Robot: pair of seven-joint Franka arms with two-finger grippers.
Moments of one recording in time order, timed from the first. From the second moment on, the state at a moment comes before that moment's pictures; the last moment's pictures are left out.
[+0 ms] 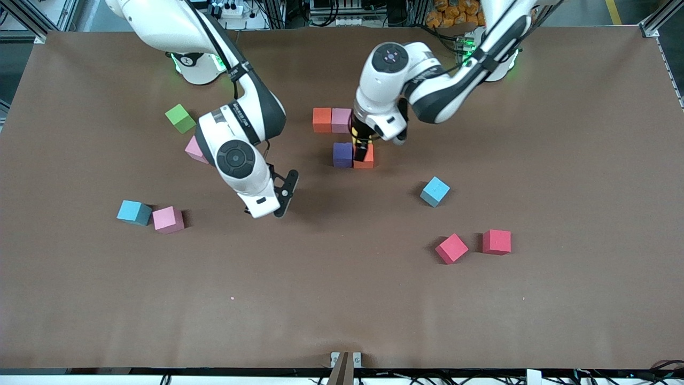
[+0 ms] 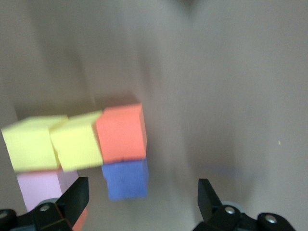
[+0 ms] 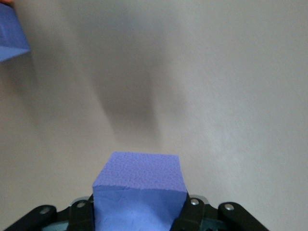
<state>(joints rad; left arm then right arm) 0.03 0.40 -0.90 -2.00 0.29 2.32 -2.42 0.55 0.49 -0.01 -1.69 0.01 2.03 -0.75</state>
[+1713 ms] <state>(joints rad) 0.01 0.40 -0.49 -2.00 0.09 2.16 -1.66 0.82 0.50 0.02 -1.95 0.00 2.38 -0.83</state>
